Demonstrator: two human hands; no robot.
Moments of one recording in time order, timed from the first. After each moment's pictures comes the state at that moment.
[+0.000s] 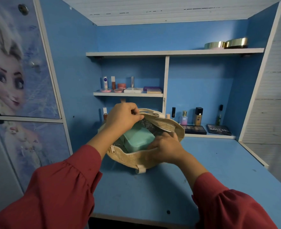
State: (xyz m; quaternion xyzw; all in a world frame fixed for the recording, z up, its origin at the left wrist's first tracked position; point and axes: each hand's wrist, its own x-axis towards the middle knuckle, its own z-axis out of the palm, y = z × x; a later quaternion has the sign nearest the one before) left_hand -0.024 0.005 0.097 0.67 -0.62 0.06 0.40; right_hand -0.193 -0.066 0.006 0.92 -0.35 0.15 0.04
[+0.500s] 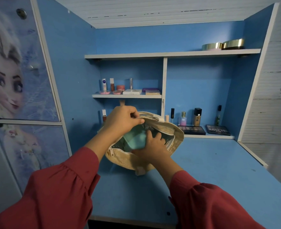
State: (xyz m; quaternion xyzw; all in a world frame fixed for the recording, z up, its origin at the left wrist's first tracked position) left_hand -0.022 0.006 0.096 0.66 -0.64 0.02 0.39; right_hand -0.135 -0.049 -0.004 0.80 -0.54 0.21 -0.13
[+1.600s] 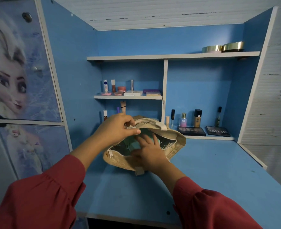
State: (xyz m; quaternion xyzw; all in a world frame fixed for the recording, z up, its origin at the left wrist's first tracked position) left_hand -0.005 0.034 0.087 0.65 -0.69 0.03 0.30; right_hand -0.140 -0.048 -0.020 0.93 -0.30 0.19 0.10
